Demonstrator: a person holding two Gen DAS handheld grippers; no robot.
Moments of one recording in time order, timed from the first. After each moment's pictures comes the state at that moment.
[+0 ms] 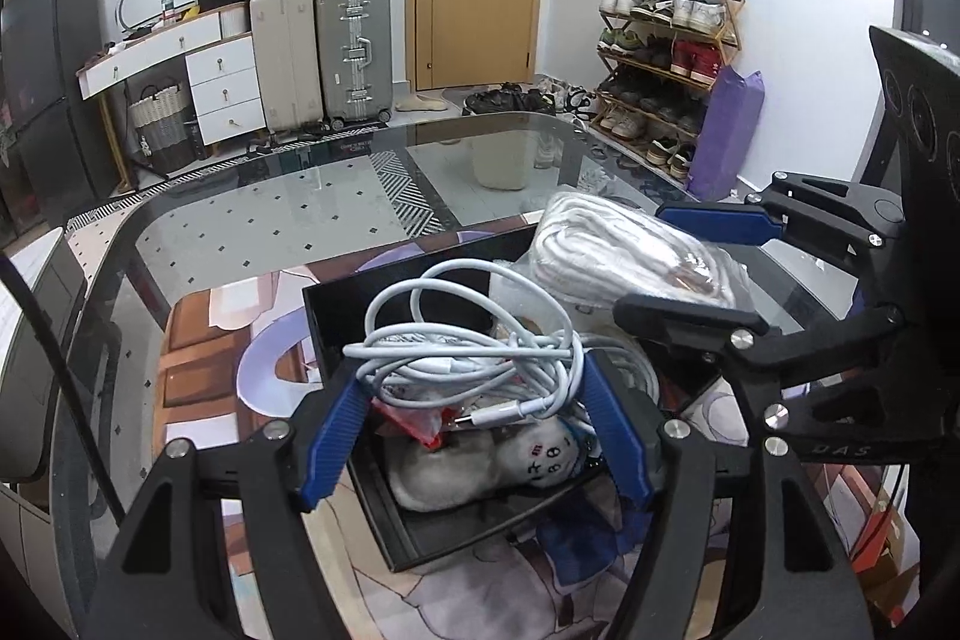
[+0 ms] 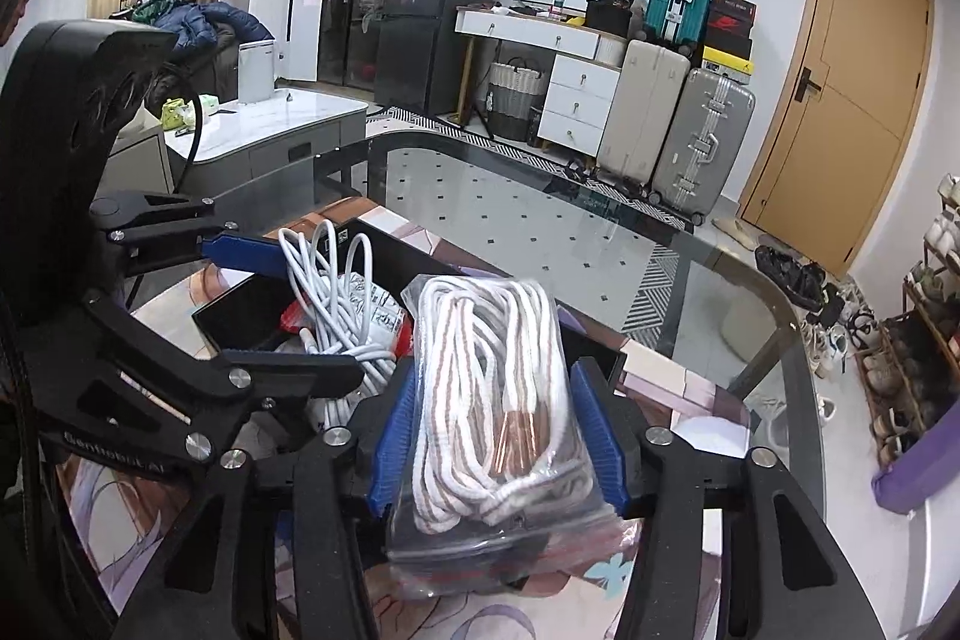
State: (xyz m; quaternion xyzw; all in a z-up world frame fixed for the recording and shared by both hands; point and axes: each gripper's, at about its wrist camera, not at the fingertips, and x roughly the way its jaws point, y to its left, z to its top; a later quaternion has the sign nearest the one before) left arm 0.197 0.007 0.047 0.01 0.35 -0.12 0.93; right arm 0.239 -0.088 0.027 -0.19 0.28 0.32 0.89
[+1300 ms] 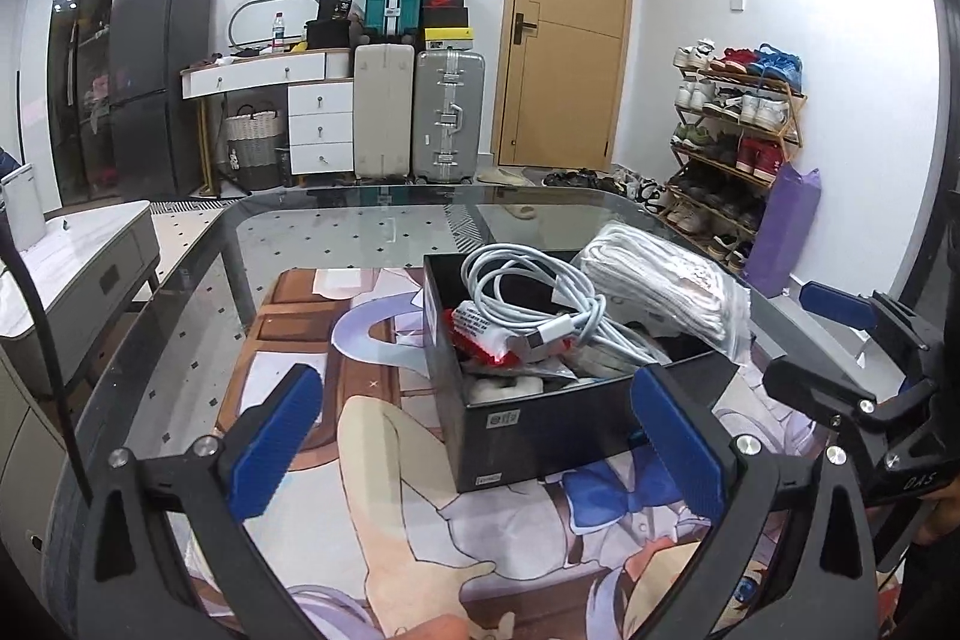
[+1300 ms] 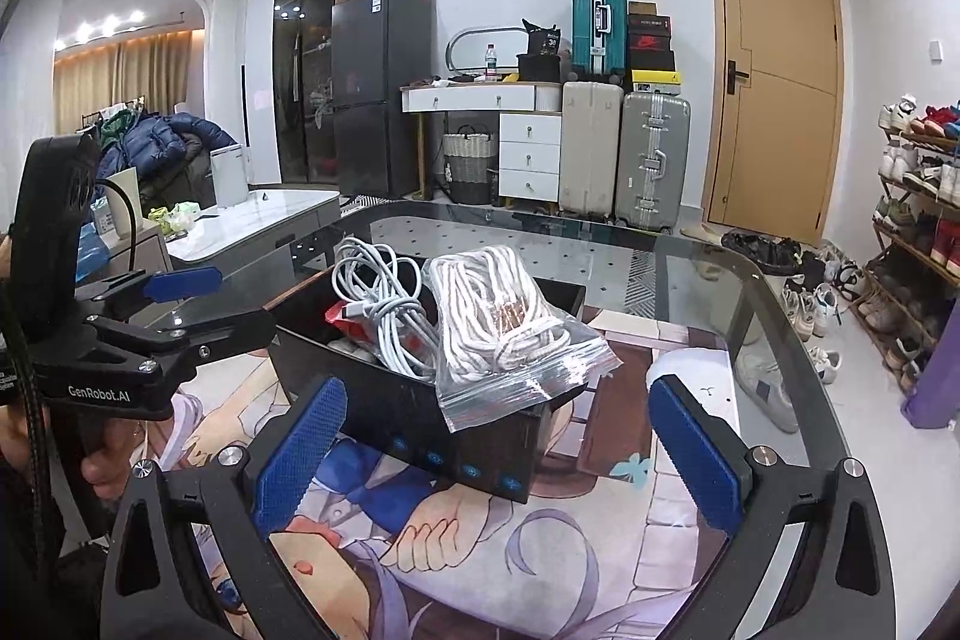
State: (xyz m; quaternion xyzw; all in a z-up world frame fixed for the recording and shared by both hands) left arm 0.125 0.037 0.036 -0.04 0.25 -0.01 0.97; right arm 0.169 -0.139 0.019 -0.07 0.22 0.28 0.93
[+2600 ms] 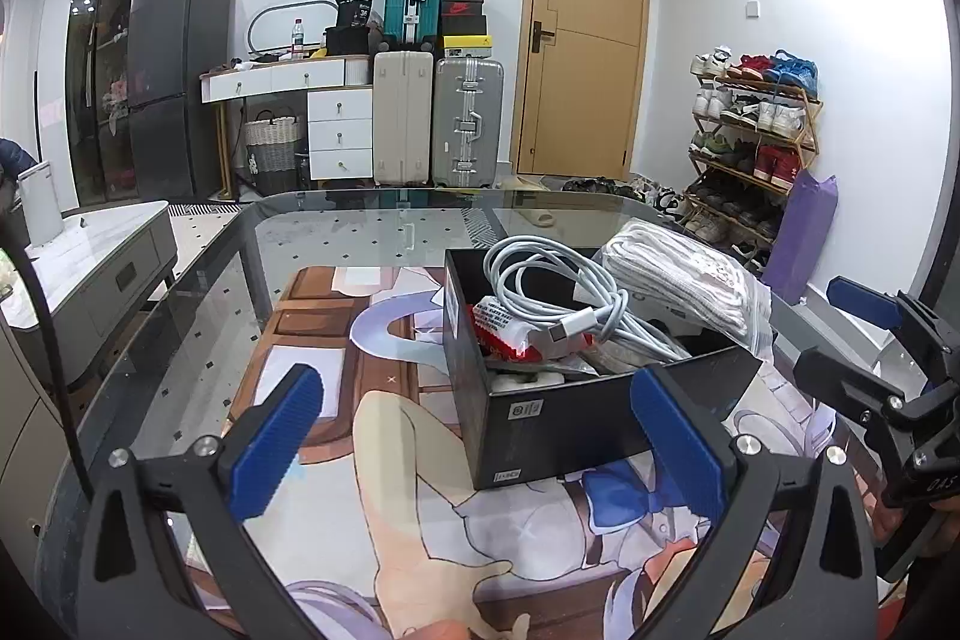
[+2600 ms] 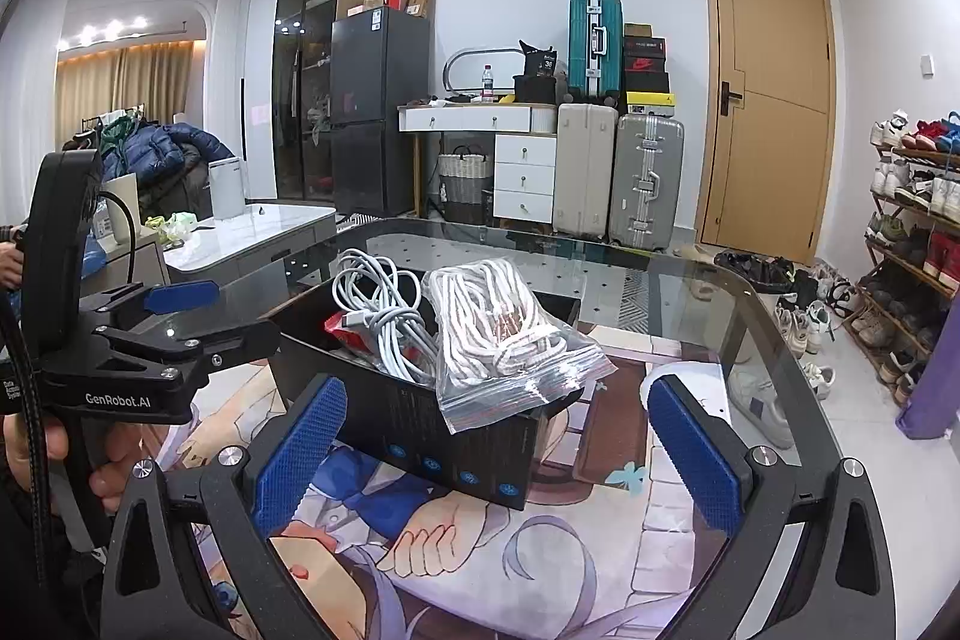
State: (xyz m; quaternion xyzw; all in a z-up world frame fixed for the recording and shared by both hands) left arm 0.120 0.037 0.030 -0.05 0.24 0.01 0.97; right arm 0.158 -0.140 0.021 -0.07 0.19 0.28 0.94
